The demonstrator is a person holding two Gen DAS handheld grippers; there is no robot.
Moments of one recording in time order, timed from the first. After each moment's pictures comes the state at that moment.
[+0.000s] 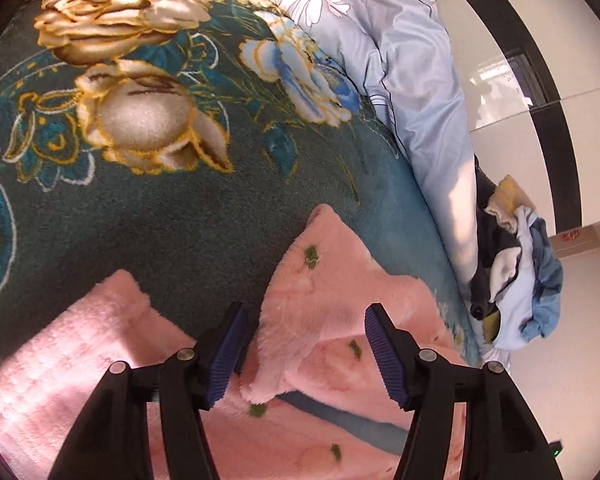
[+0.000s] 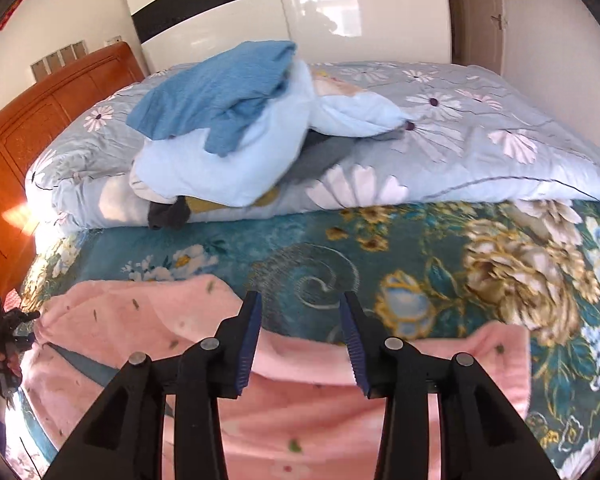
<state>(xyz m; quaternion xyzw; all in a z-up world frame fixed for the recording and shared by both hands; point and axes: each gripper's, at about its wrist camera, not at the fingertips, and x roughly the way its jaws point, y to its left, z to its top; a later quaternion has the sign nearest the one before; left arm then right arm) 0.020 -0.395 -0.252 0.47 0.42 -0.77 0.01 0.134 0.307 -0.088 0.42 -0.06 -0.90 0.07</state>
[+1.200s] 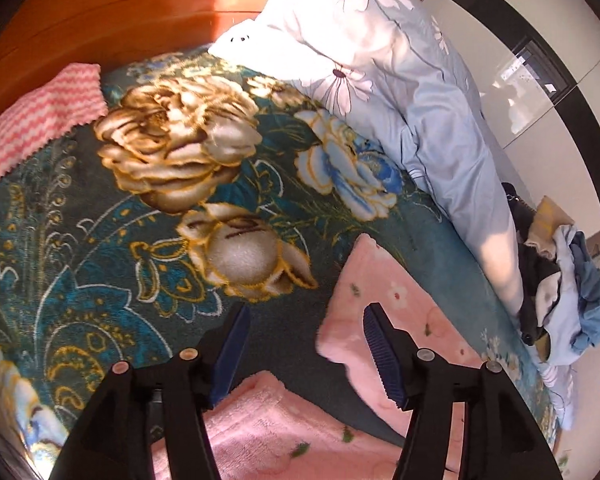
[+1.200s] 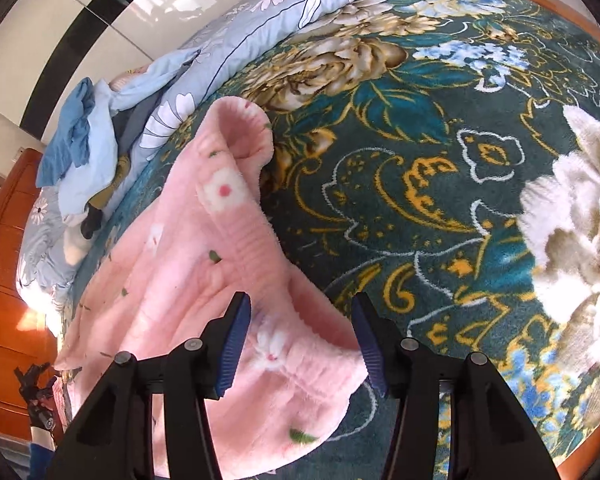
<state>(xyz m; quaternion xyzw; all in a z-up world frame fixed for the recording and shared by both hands) 0.039 -0.456 -0.180 0.44 0.31 -0.83 0.11 0.307 0.488 -0.189 0.48 -0.30 -0.82 -0.03</state>
